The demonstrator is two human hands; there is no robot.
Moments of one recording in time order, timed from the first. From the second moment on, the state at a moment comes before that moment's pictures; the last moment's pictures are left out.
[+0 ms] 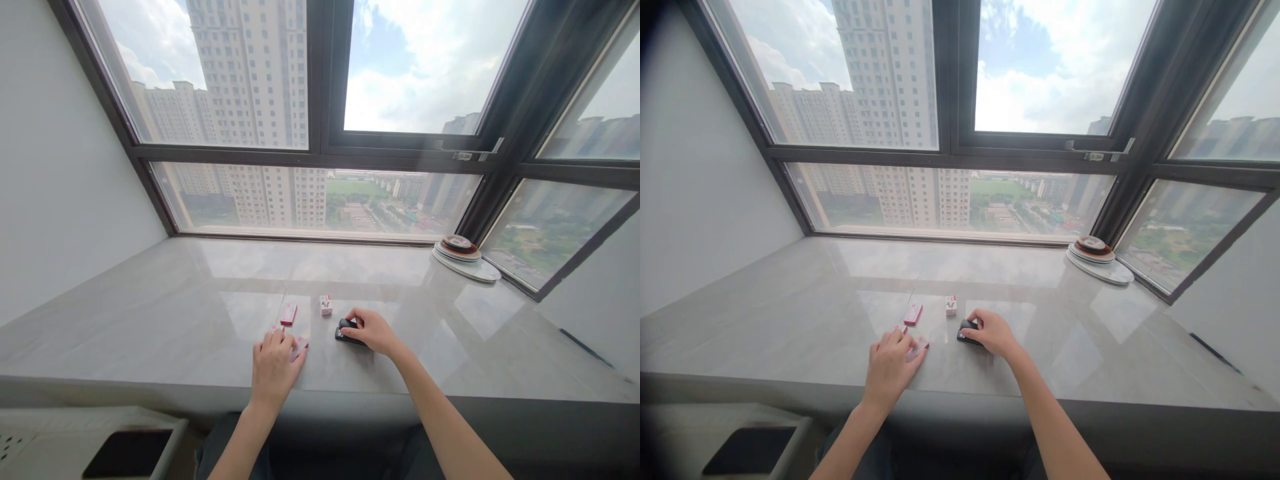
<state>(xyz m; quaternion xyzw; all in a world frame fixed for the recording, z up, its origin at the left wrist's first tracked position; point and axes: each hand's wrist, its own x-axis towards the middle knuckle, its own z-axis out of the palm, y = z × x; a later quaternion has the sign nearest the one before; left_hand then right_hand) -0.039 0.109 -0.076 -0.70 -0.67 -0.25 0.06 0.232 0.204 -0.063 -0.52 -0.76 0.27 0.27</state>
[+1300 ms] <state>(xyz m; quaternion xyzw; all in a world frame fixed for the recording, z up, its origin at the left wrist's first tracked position) -0.008 0.136 -0.111 -0.68 -0.66 -0.32 0.00 0.143 0.165 -0.101 -0.50 -0.64 0.44 0.38</state>
